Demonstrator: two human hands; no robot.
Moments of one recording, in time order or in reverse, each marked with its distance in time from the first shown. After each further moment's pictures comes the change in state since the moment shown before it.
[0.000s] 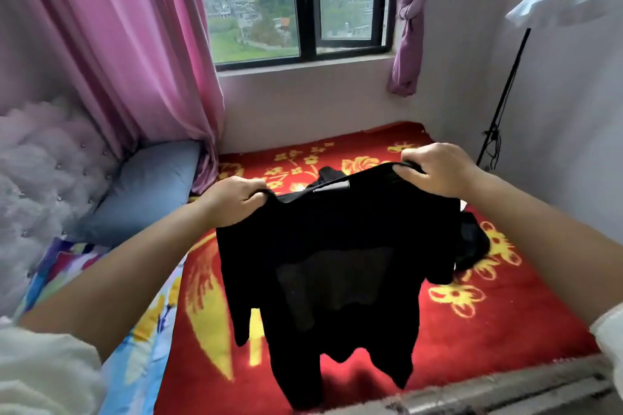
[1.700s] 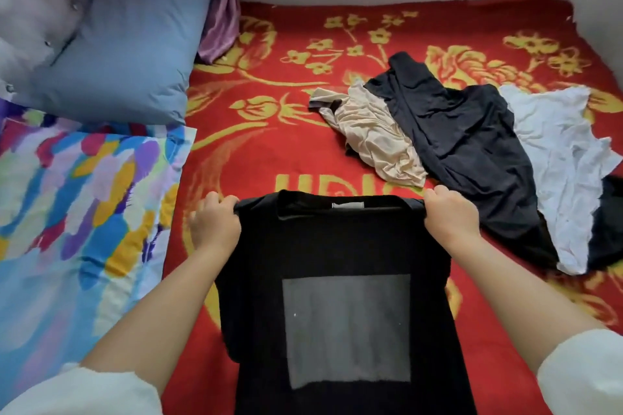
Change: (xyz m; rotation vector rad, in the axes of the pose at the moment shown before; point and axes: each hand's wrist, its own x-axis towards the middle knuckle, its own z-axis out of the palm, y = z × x) left_hand 0.003 -0.250 0.306 0.042 -0.048 -0.884; right_hand 0.106 -0.002 0.412 -0.289 -0.546 0.240
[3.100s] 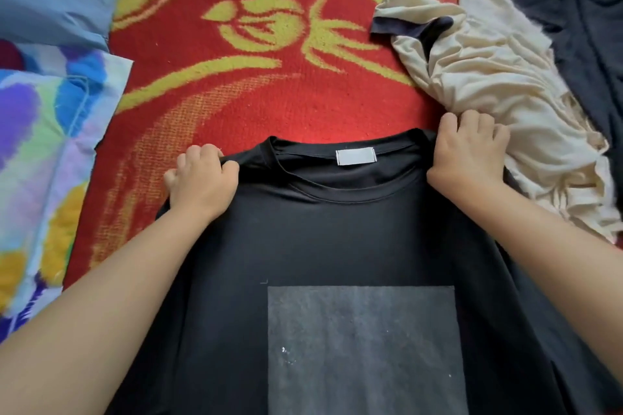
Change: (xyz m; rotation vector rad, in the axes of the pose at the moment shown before) left_hand 0.266 -0.028 0.203 -0.002 -0.184 -0.250; right_hand 0.318 -0.133 0.162 -0.022 0.069 -0.046
